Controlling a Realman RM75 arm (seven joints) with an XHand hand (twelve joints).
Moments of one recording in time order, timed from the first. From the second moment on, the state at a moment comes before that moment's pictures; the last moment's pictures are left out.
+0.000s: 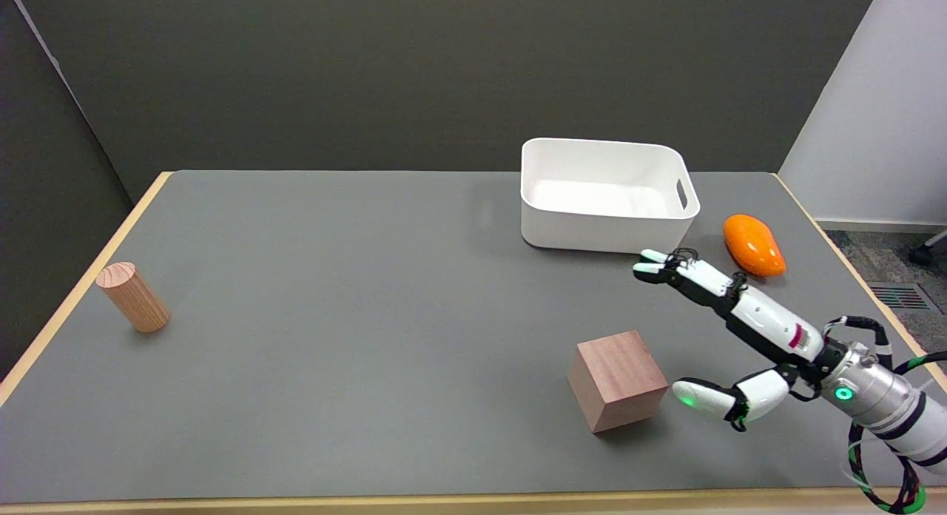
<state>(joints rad) -0.51 -0.82 -1.39 1.11 -0.06 1.33 1.33</state>
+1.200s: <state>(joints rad) -0.61 -0.85 -1.33 1.26 -0.08 1.23 1.18</state>
